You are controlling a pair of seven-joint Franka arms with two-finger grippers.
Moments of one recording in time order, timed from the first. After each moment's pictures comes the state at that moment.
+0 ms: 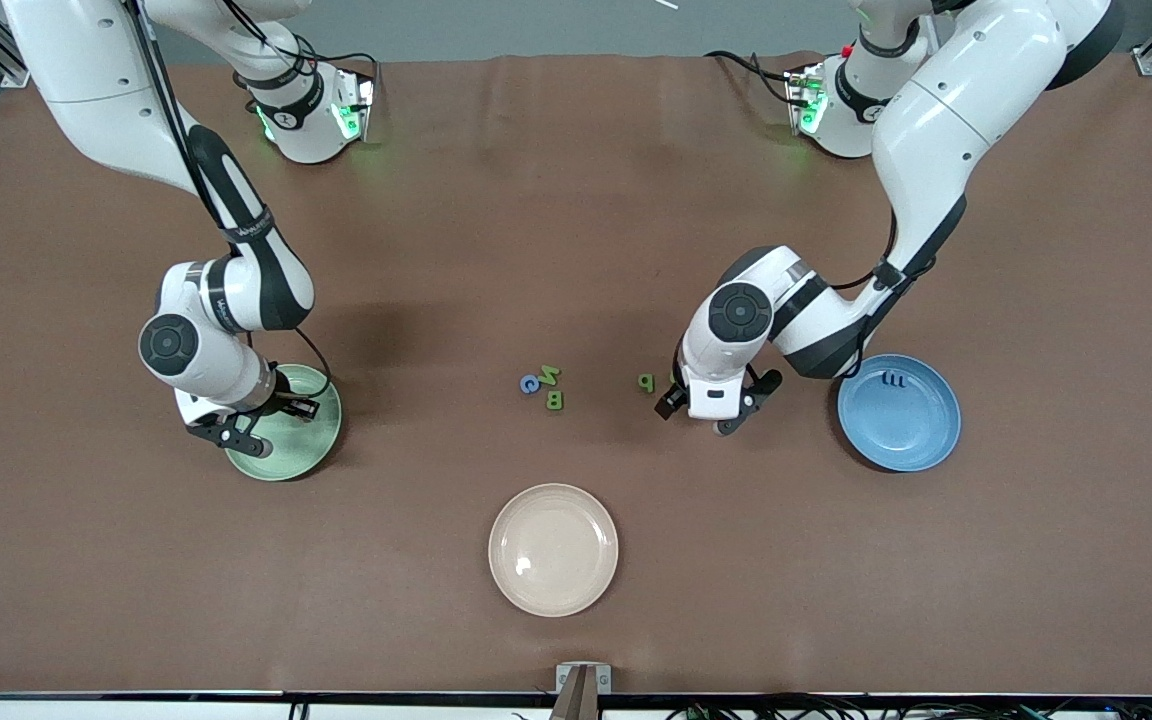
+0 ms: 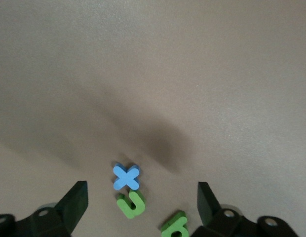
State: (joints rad) left arm 0.00 0.75 -0.63 -1.77 0.51 2.33 -1.62; right arm 0.11 0.48 -0.02 -2.08 0.01 2.50 0.42
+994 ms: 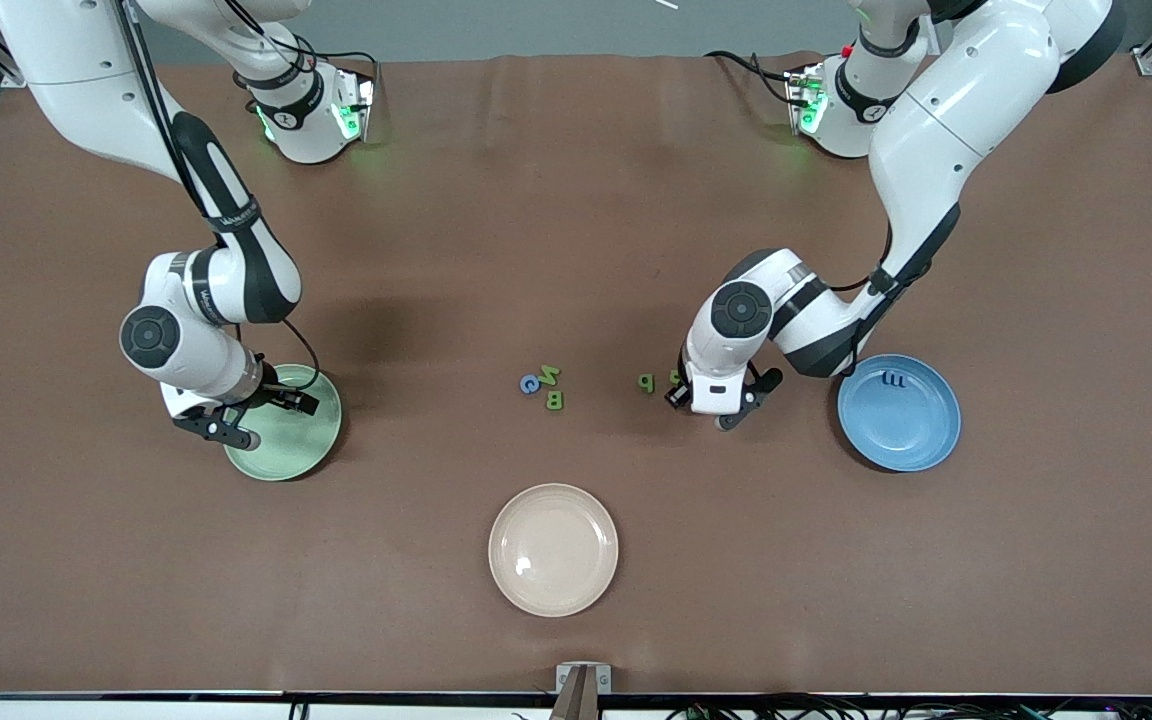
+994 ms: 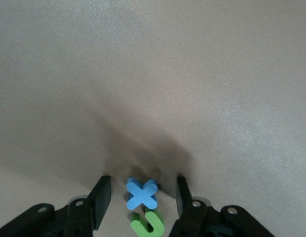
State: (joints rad) left arm 0.00 0.75 -0.60 -1.84 0.55 2.40 -1.63; right arm 0.09 0.44 -0.01 -2.06 0.02 2.43 0.39
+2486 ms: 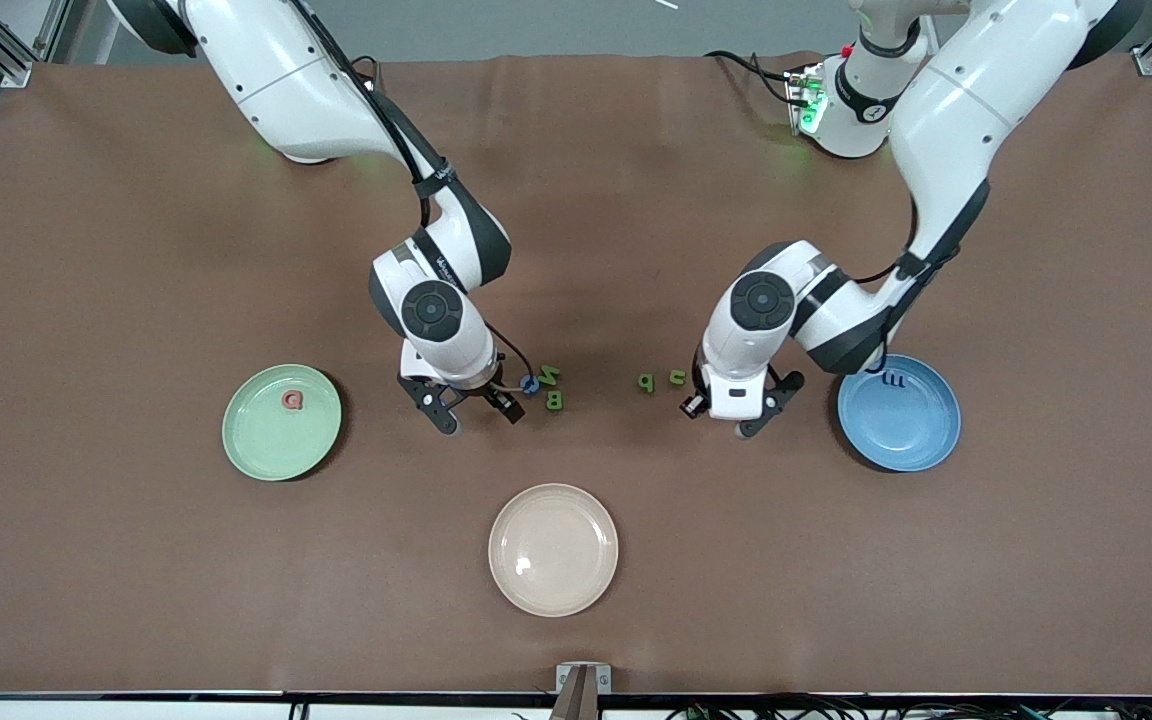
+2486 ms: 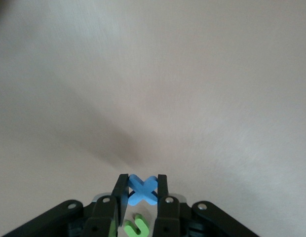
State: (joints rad) left arm 0.07 0.64 -0.64 -1.82 0.55 2.34 -1.58; right arm 0.54 0.67 0.06 -1.69 0.02 2.38 1.43
